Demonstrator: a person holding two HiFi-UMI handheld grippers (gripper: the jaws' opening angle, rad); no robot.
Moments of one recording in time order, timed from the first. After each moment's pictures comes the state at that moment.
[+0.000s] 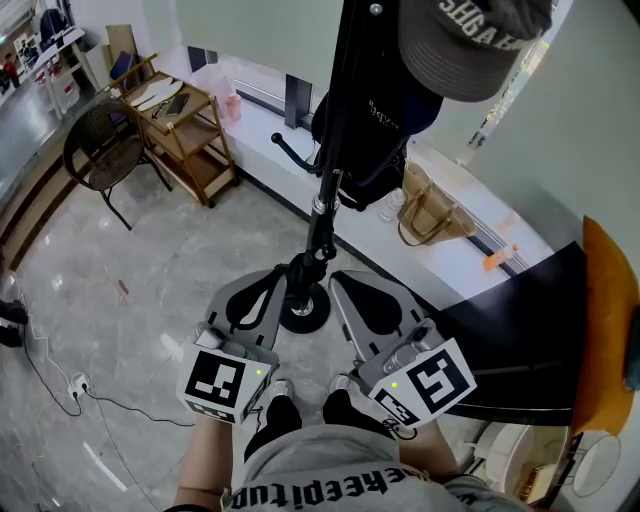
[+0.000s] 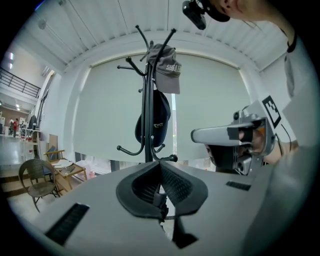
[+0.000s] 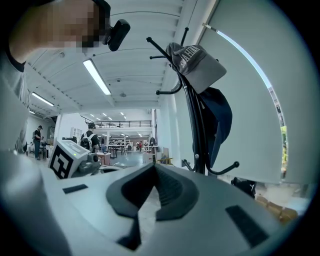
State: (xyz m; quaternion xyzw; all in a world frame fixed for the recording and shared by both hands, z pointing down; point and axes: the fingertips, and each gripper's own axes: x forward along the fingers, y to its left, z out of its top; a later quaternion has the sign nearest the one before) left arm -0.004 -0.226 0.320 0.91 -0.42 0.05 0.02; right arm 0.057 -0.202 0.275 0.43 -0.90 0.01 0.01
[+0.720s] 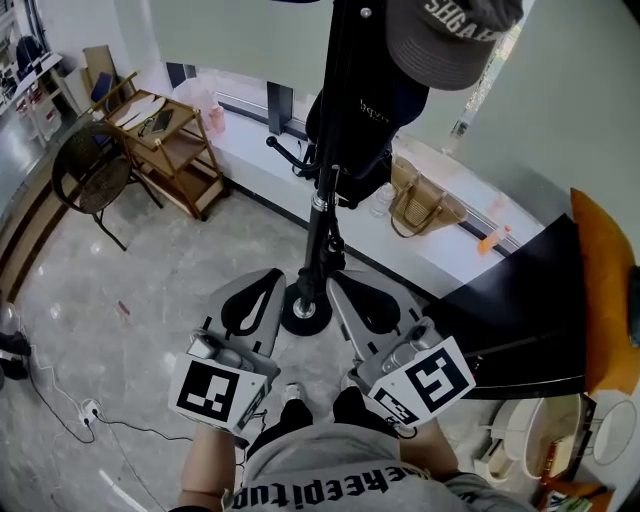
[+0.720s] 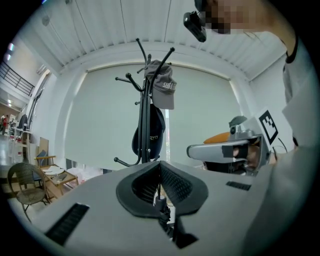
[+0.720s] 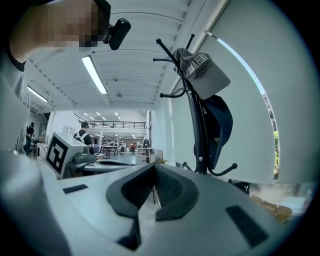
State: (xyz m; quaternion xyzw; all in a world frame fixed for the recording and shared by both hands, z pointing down) left arm -0.022 -0.211 0.289 0.93 -0.38 0.01 0.01; right arm 0.036 -0.189 0.270 0.47 -0.88 0.00 0.00
